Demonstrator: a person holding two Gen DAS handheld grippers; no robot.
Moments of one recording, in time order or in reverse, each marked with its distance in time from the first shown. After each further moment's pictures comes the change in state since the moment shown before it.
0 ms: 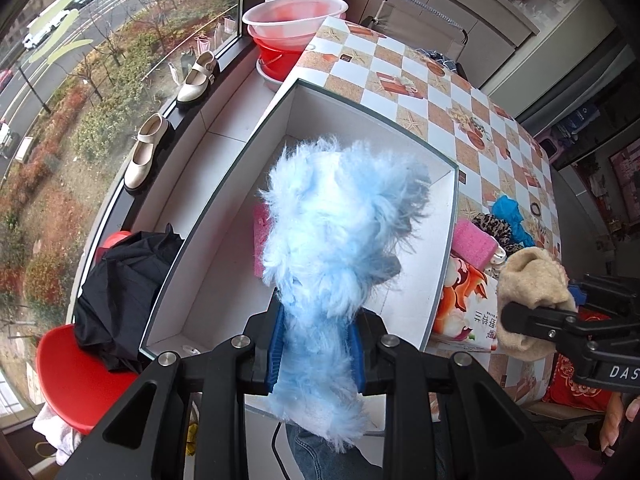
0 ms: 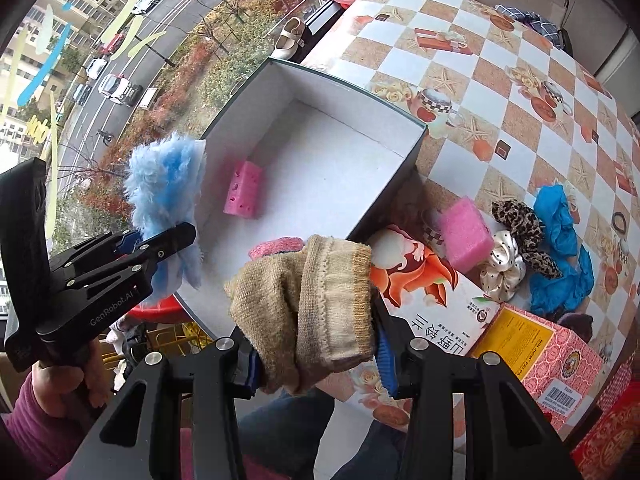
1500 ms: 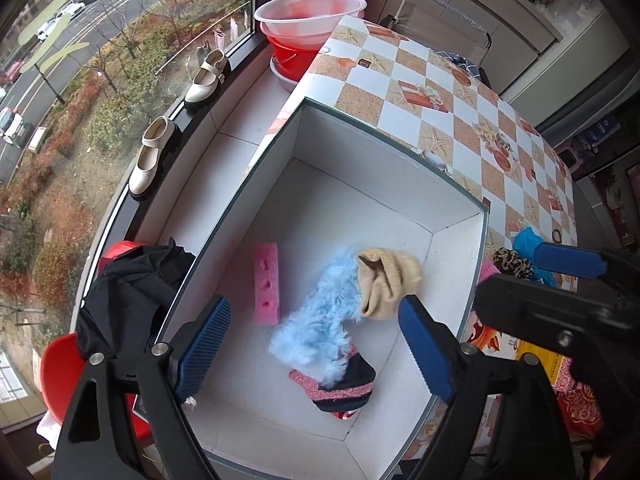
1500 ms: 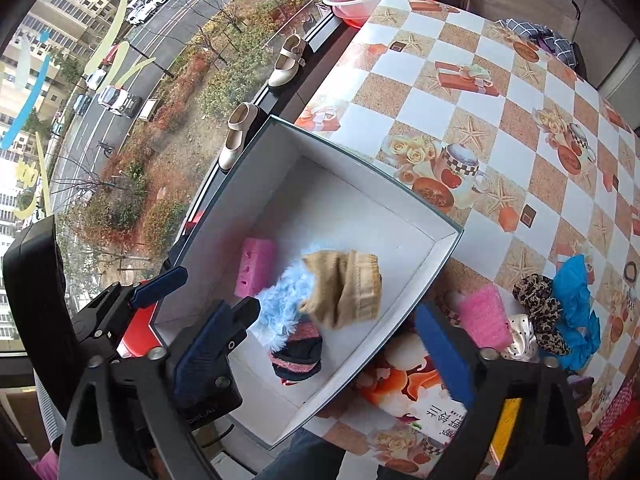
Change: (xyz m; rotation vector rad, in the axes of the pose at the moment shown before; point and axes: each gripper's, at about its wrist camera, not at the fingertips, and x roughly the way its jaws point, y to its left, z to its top) left arm 0.031 -0.002 0.045 -0.050 0.019 0.055; right arm 0.016 0.014 0.085 0.027 -0.033 -0.001
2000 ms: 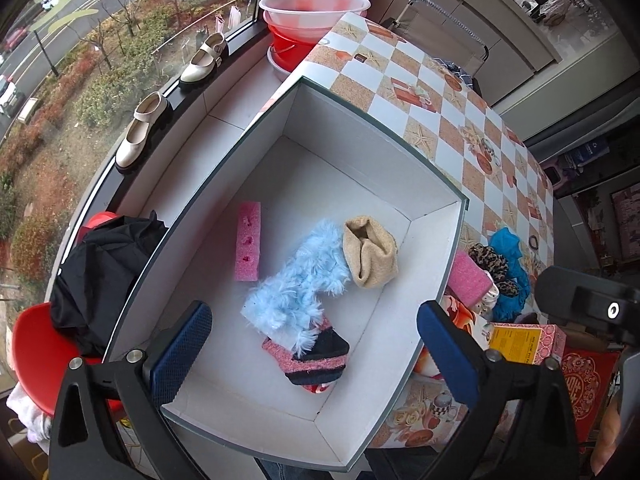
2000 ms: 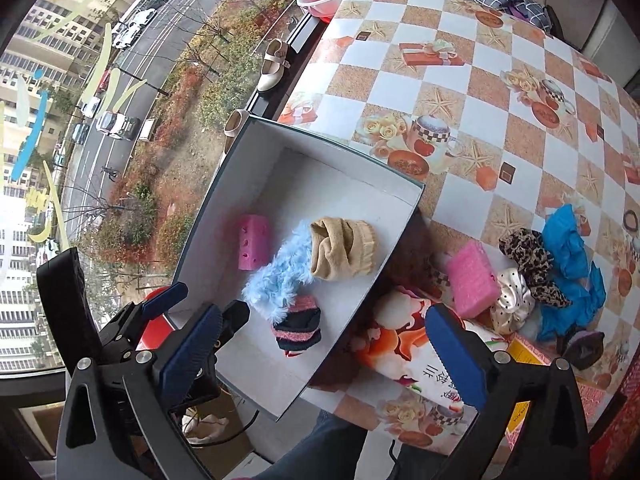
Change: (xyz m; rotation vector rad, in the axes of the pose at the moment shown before) left arm -0.008 0.000 -0.022 -0.074 0.021 -0.101; right arm -0.027 -0.035 -0.028 0.121 0.012 0.071
